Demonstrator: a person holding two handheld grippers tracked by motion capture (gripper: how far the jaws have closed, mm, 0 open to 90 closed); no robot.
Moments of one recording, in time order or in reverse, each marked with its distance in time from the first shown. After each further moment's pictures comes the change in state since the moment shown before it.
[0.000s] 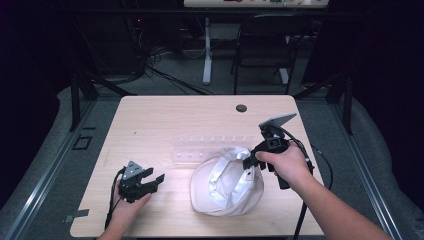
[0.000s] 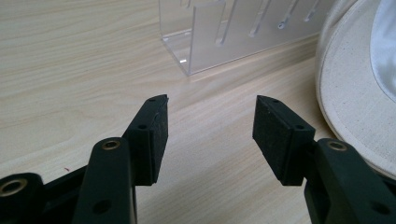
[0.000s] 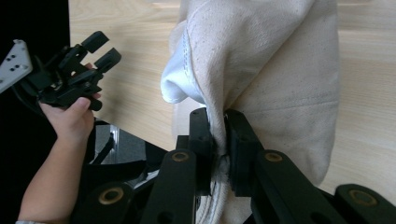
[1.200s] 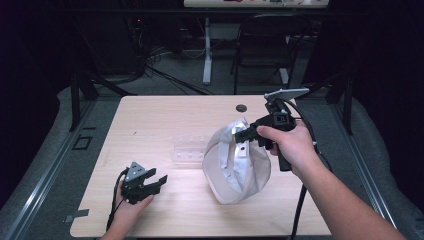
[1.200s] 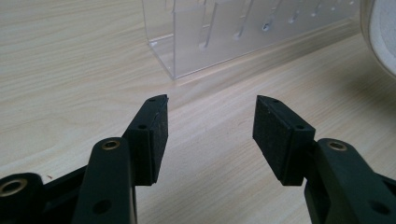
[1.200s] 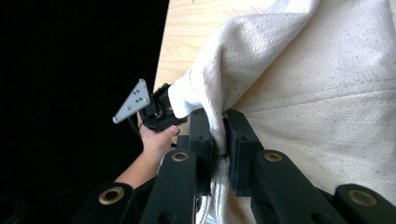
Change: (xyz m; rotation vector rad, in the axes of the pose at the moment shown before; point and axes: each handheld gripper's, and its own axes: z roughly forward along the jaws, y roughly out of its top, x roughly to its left) left arm -0.010 0.001 0.000 -0.013 -0.016 0.017; right arm 0.046 0.008 -0.062 -0.158 0.219 -0.051
